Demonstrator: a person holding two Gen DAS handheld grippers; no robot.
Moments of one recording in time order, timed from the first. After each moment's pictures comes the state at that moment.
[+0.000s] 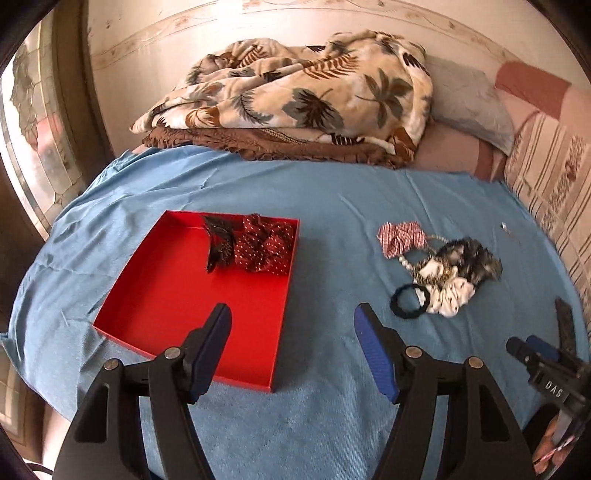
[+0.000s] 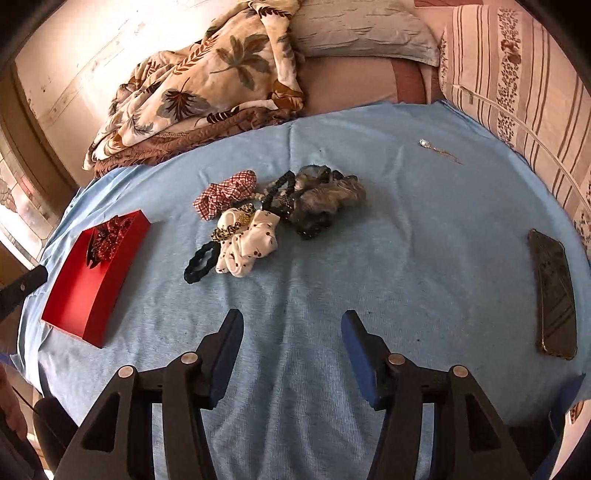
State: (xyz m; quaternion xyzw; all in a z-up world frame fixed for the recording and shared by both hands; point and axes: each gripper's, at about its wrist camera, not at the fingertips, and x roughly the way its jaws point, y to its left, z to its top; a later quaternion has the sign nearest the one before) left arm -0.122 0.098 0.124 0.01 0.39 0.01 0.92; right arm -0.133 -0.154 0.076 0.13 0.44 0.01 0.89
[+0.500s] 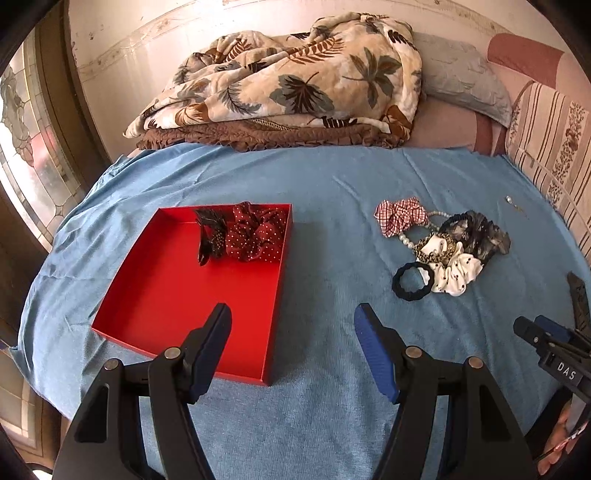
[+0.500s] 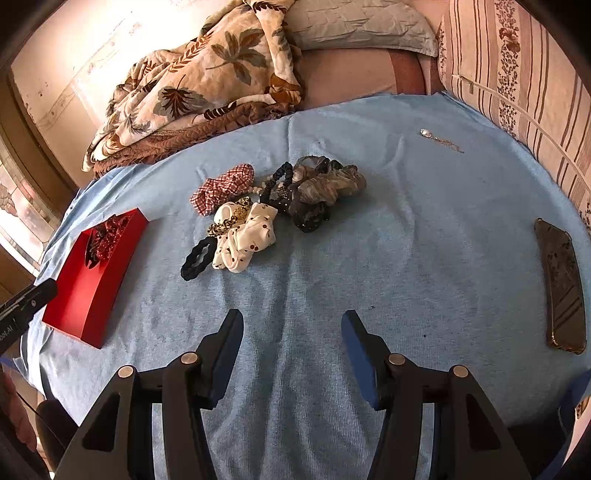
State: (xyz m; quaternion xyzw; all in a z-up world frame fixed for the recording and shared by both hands) left arm -0.118 0.081 0.109 0.05 0.40 0.02 0.91; right arm -0.130 -0.158 0.064 0.14 0.45 0.01 0.88
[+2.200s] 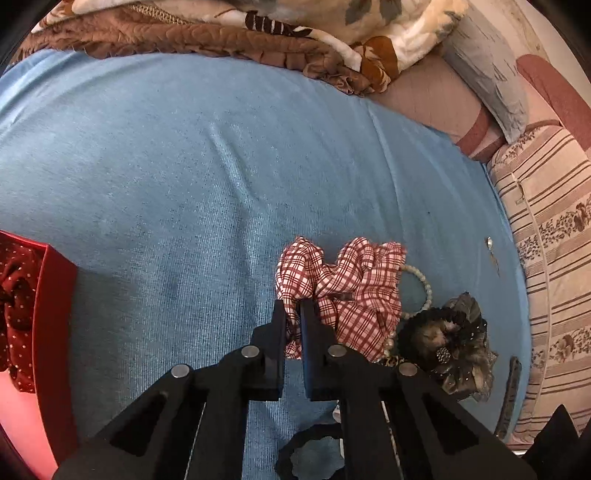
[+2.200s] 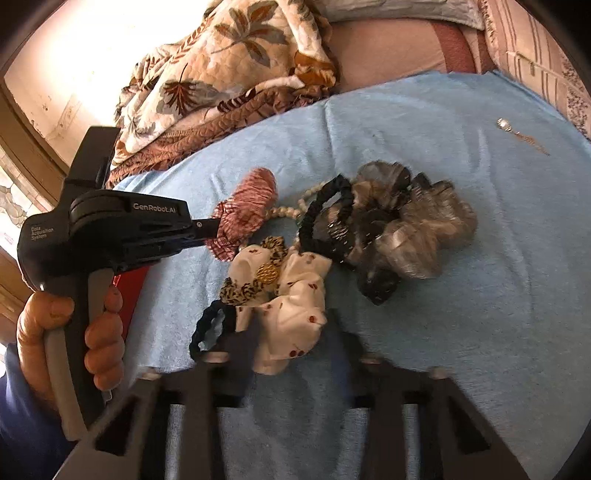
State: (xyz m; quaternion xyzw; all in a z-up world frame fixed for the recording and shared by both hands) left arm 0.112 0.003 0.020 -0.12 0.55 -0.14 0.81; right arm -0.023 -0.143 0.027 0.19 0.46 0.08 0.87
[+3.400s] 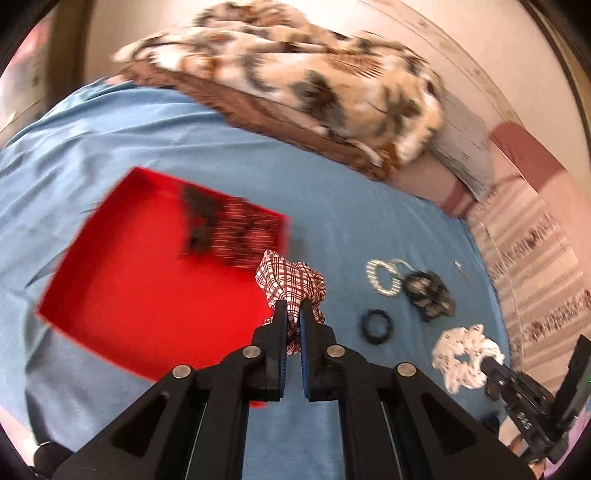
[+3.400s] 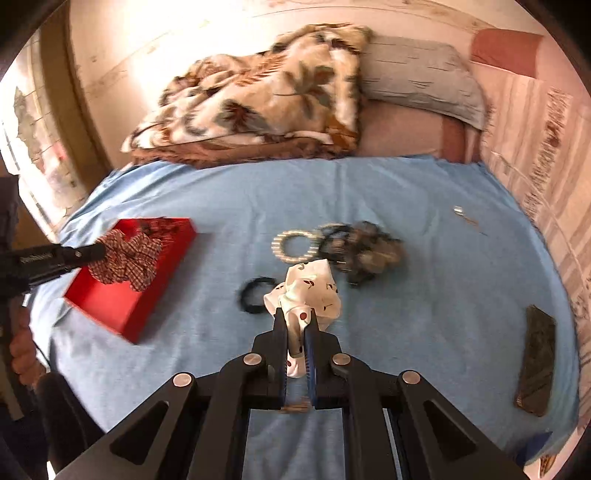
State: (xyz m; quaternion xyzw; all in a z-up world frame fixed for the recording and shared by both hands) left arm -0.076 0.190 0.121 -0.17 0.43 -0.08 0.88; right arm -0.130 -0.098 0.135 0.04 0.40 0.08 0.91
